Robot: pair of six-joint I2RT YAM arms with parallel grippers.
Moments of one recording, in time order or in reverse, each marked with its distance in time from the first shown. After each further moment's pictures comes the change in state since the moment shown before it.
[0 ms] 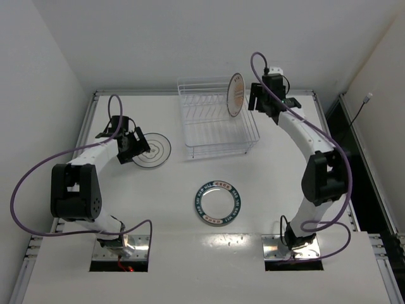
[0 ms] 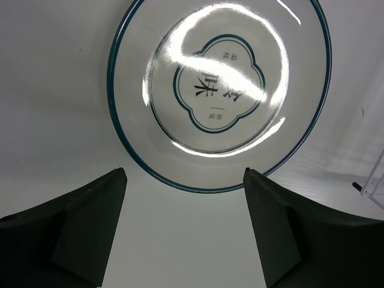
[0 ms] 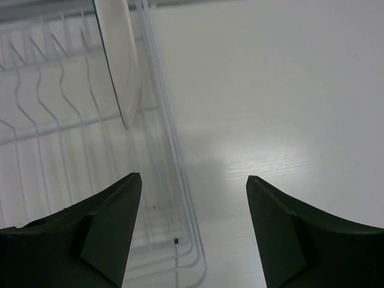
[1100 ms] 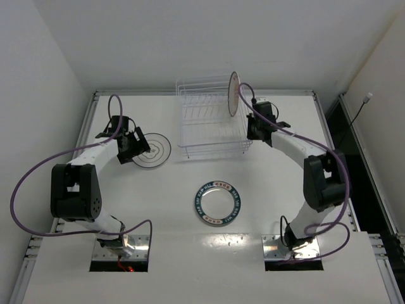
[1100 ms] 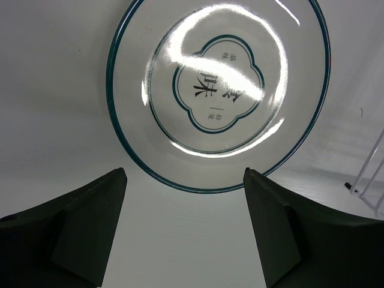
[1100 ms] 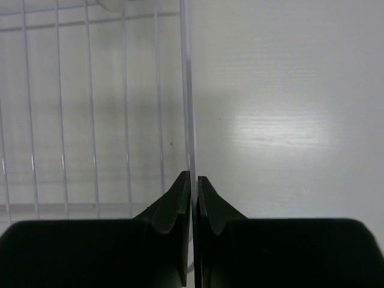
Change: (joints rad) left arm 0.000 -0.001 0.000 0.000 0.003 0.000; right arm 0.043 -0.037 -0.378 0.175 -0.171 0.038
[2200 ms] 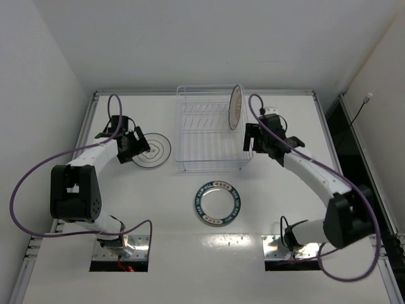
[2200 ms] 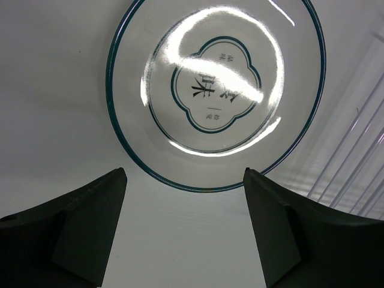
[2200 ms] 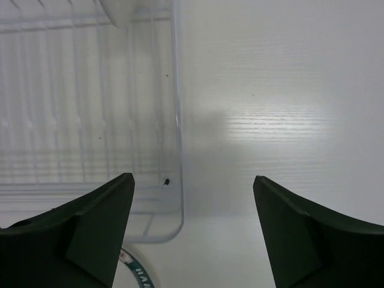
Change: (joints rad) left arm 0.000 -0.010 0.000 0.000 0.000 0.000; right arm 0.089 -0.306 -0.192 -0.168 0.116 0.076
